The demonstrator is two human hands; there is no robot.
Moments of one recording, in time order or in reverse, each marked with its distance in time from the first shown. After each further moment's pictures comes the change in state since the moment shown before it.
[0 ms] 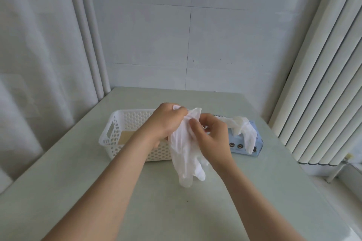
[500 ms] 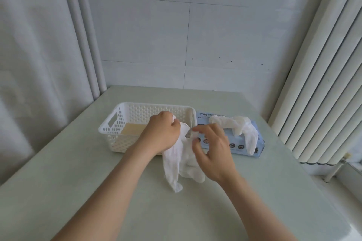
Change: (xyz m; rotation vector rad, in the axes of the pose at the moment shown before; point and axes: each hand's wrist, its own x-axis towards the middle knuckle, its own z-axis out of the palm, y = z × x) left_hand 0.008 -0.034 0.010 0.506 0.155 0.118; right_hand -0.020 0.052 -0.009 -0.455 -0.043 -0.223
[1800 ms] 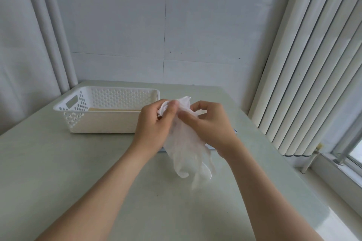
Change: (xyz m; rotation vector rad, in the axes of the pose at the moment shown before) left_hand -0.015 0.013 0.076 -0.701 0.227 0.303; right_hand 0.023 -0.008 -0.067 0.317 -0.125 0.372
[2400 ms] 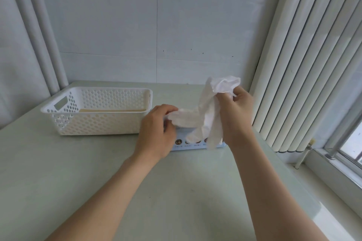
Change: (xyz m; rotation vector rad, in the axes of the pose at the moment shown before) left_hand -0.003 -0.029 0.021 0.379 -0.011 0.126; right_hand 0.006 -0.005 -0.039 0.389 0.387 -0.133
